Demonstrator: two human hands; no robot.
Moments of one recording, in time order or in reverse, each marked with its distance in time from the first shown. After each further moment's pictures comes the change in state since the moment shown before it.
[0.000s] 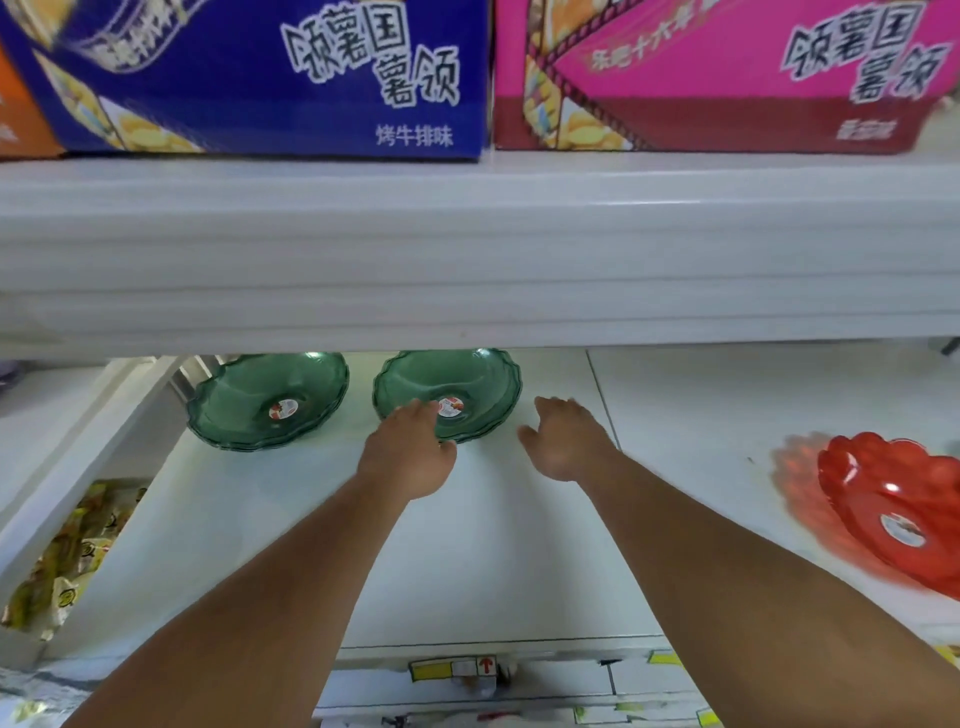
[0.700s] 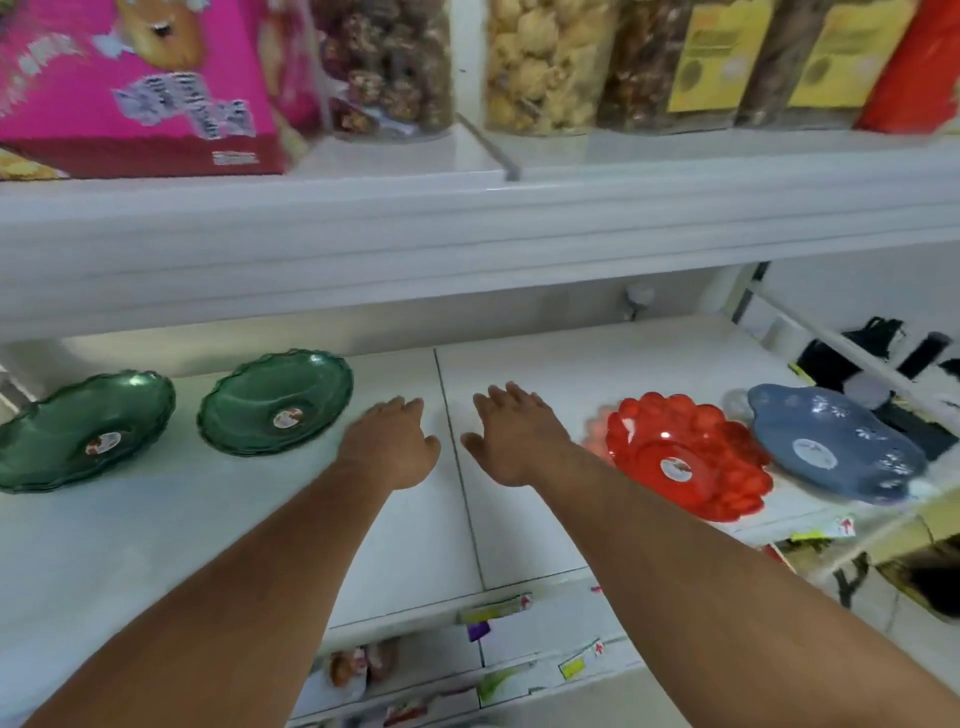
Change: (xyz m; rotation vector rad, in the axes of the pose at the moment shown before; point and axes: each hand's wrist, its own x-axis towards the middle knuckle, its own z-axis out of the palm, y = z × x) left_hand -0.033 0.211 0.041 0.230 -0.086 0.170; right_hand -0.100 0.155 -0.077 -0.271 0.051 -0.094
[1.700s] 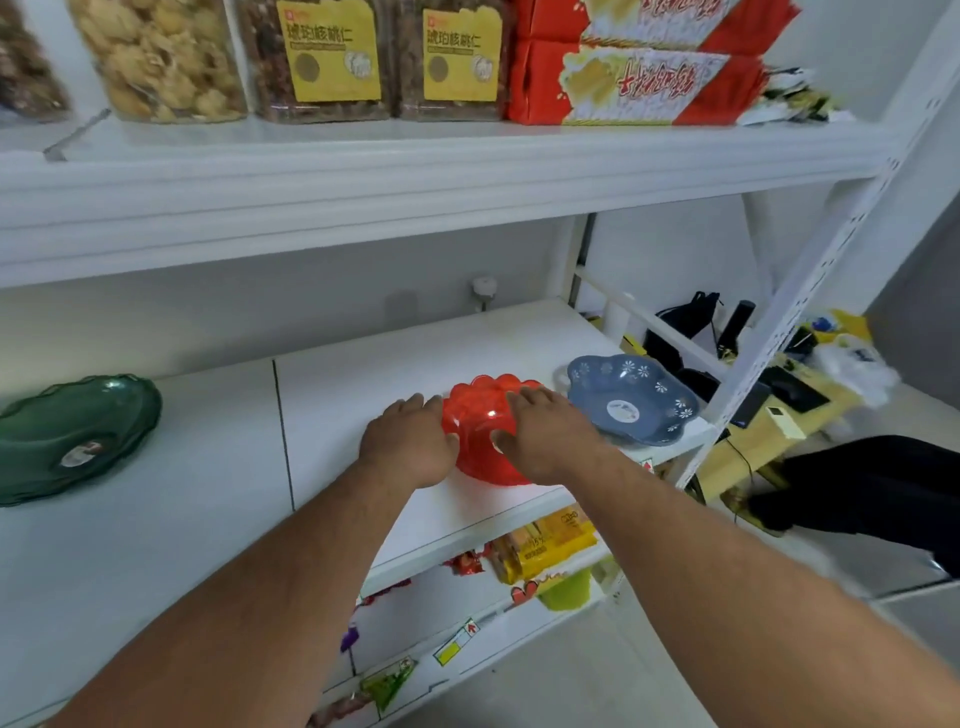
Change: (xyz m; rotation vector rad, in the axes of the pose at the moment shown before) left_hand -0.024 0.229 0.026 -0.028 0.014 0.248; right_hand -0.142 0.195 -0.011 0.018 0.006 0.323
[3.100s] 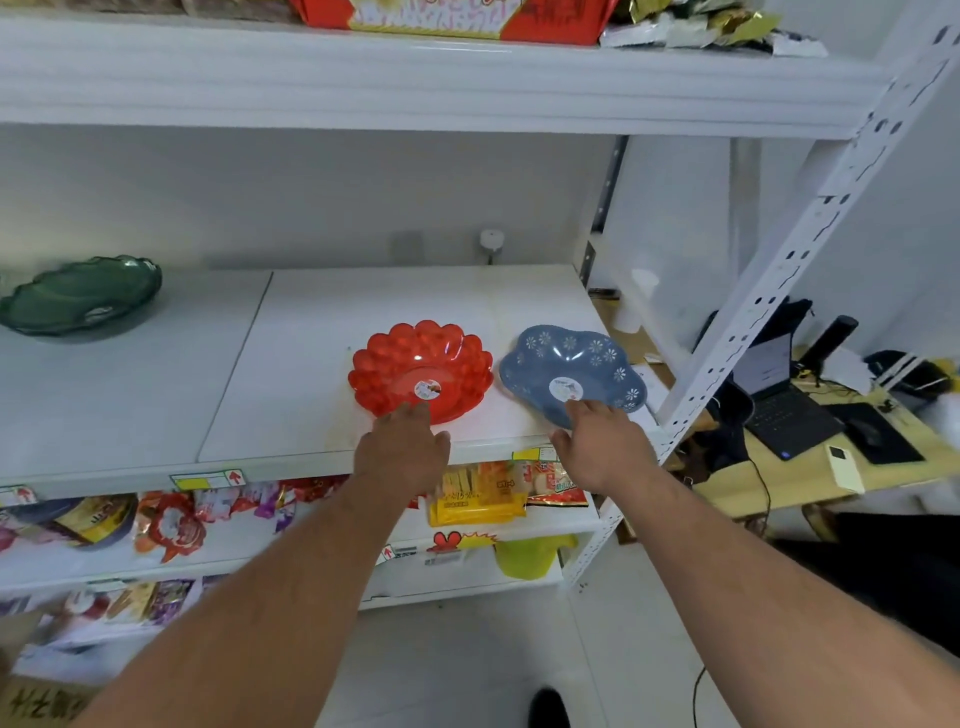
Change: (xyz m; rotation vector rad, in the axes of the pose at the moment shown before) left_hand -0.019 0.193 0.097 -0.166 0.047 -0.413; right_hand -0.032 0.254 0.043 0.041 0.004 -0.128
